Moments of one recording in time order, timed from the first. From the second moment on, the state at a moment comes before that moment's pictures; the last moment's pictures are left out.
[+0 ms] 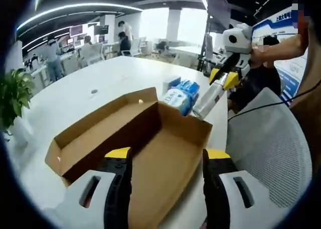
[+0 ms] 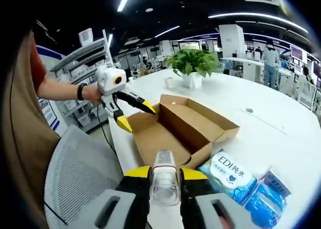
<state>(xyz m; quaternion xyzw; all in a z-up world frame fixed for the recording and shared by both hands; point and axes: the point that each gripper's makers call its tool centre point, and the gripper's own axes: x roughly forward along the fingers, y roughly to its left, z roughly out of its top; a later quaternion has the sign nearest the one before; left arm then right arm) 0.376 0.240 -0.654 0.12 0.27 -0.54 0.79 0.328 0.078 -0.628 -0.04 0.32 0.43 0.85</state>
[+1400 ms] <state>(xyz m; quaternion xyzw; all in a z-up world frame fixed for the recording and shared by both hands) 0.339 0.264 -0.655 0.11 0.29 -0.53 0.79 0.452 -0.019 -0.633 -0.33 0.38 0.43 0.75</state>
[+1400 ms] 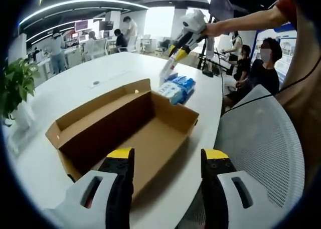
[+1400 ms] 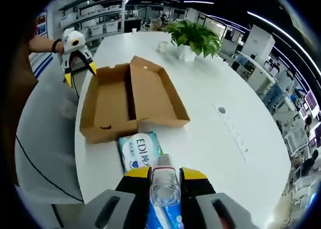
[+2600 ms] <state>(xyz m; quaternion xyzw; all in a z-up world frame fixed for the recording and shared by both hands) 0.334 0.295 -0.660 0.11 0.31 -0.50 0.81 0.495 -0.029 -0.695 -0.48 0.45 0.46 0.60</state>
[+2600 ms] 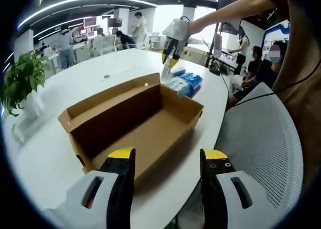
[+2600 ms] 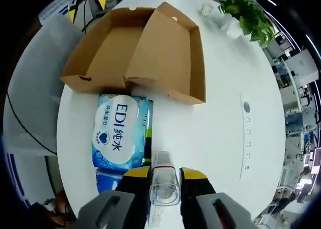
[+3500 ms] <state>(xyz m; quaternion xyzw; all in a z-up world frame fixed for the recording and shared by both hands) 0.333 0.294 -0.667 0.11 0.32 -0.49 0.80 0.488 -0.041 -0.717 -0.48 0.47 0.46 0.58</state>
